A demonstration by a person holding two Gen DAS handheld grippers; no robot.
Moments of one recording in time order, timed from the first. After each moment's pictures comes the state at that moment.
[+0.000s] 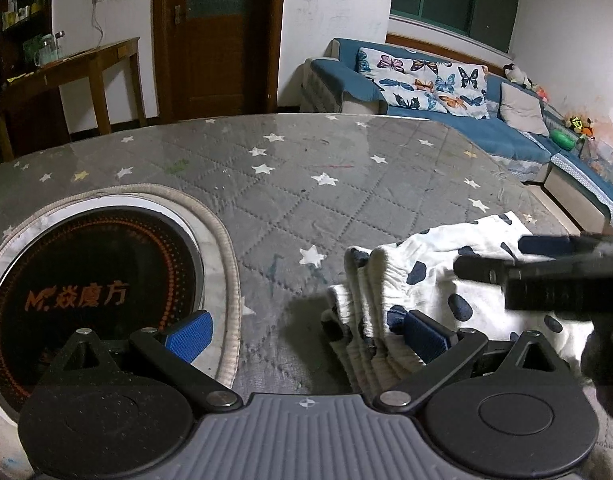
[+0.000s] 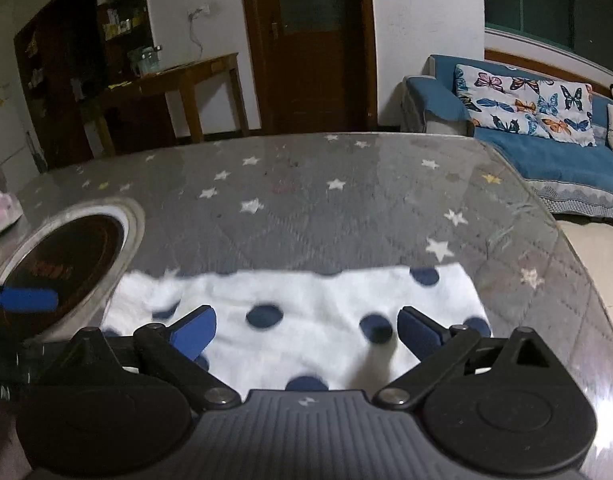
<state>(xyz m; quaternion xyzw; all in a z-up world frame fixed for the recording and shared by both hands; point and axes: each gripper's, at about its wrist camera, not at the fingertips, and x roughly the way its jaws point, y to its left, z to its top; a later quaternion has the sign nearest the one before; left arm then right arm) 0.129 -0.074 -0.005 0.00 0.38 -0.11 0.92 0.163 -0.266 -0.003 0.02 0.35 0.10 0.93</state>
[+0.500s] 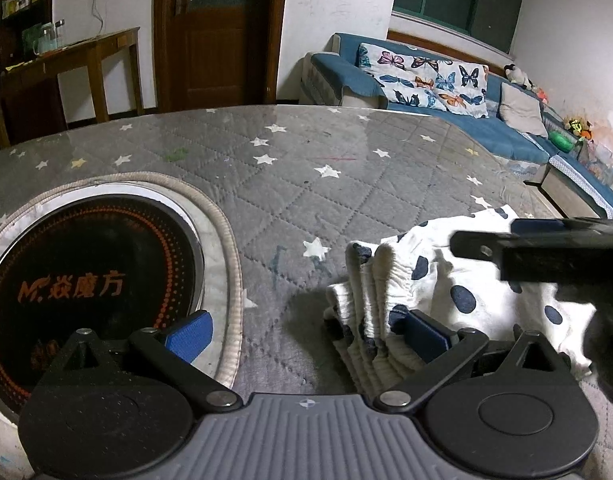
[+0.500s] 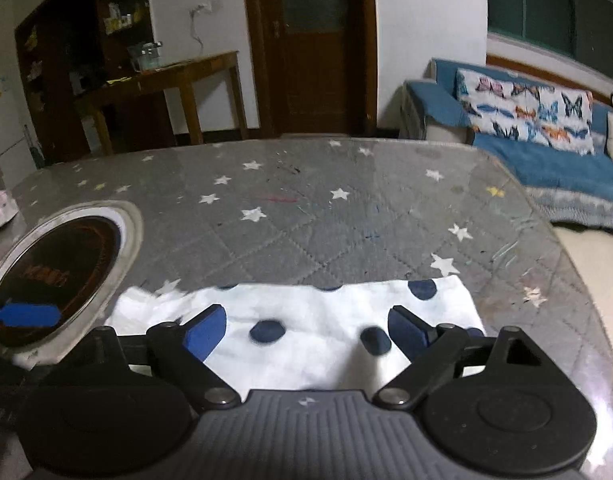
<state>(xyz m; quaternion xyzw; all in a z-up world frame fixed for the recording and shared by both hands) 0.132 -0.068 -0.010 -0.01 0.39 -0.12 0.91 0.159 -0.254 0.005 -0.01 0.35 0.10 0.93</state>
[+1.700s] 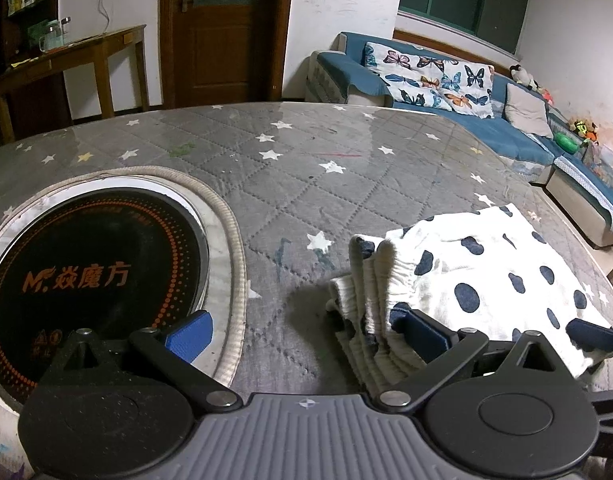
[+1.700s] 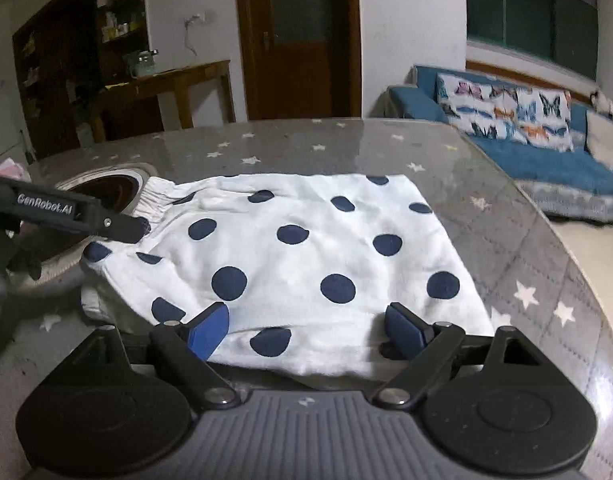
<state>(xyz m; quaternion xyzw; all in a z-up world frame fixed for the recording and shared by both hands) 0.128 -0.069 -0.011 -0.01 0.39 -0.11 0.91 0.057 -0.277 -0.016 0.00 0.33 0.08 0.94</state>
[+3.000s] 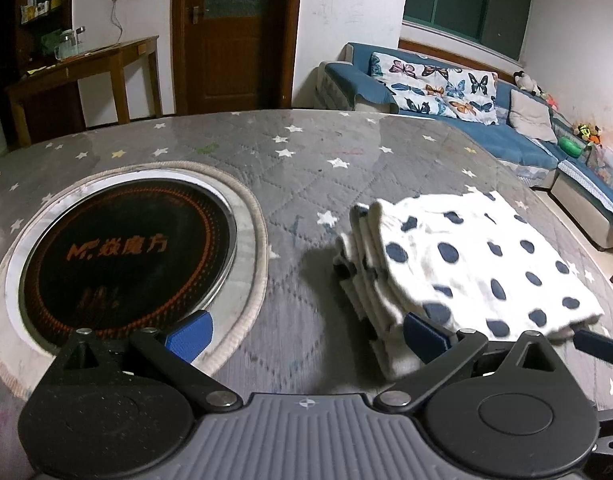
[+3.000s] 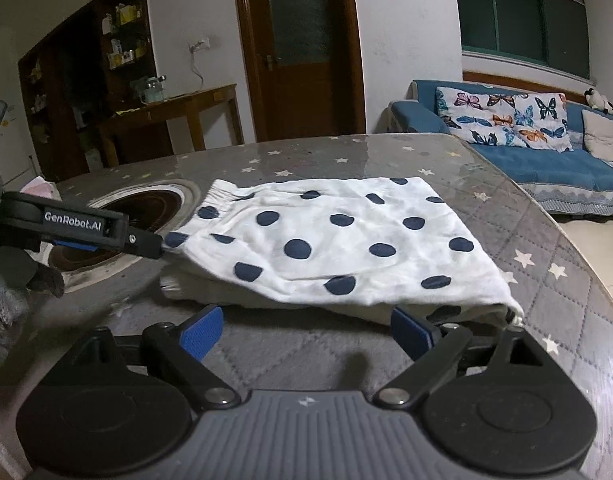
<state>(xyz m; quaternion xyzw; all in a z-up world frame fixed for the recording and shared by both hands) 0.066 -0.055 0.004 -0.01 0.38 -0.09 0.92 -0.007 -0.254 -0.005 0.03 0.30 0.09 0.95</state>
